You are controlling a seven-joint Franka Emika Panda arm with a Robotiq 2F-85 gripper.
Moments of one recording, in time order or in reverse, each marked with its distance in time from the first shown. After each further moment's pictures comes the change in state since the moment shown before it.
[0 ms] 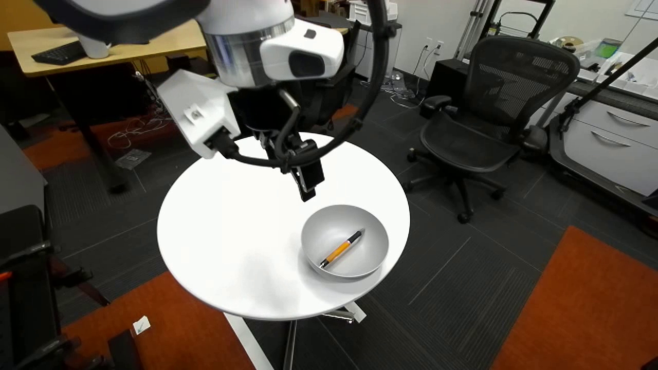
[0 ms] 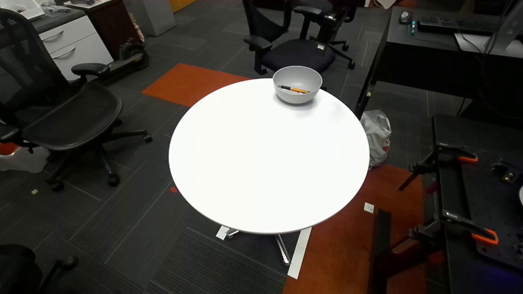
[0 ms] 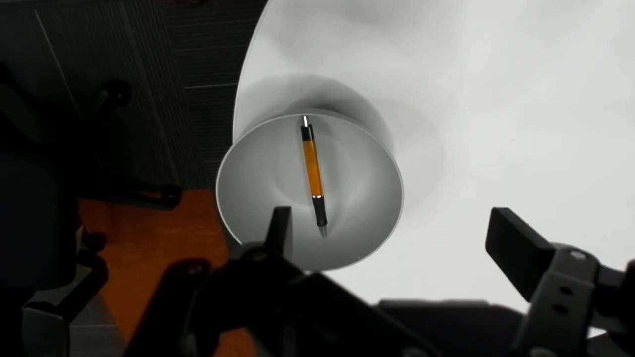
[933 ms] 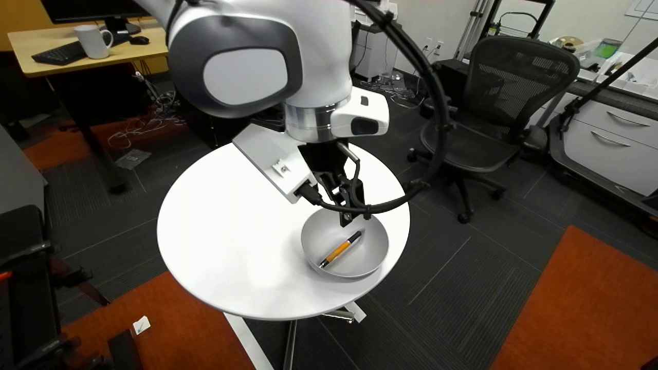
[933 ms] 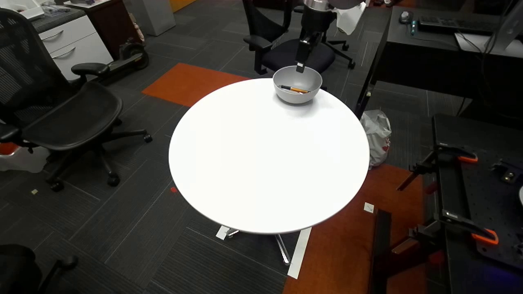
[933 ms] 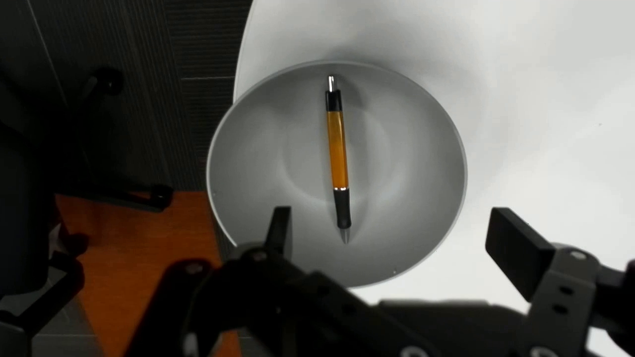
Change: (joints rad) arm -0.122 0.291 0.105 0.237 0.009 0.022 -0.056
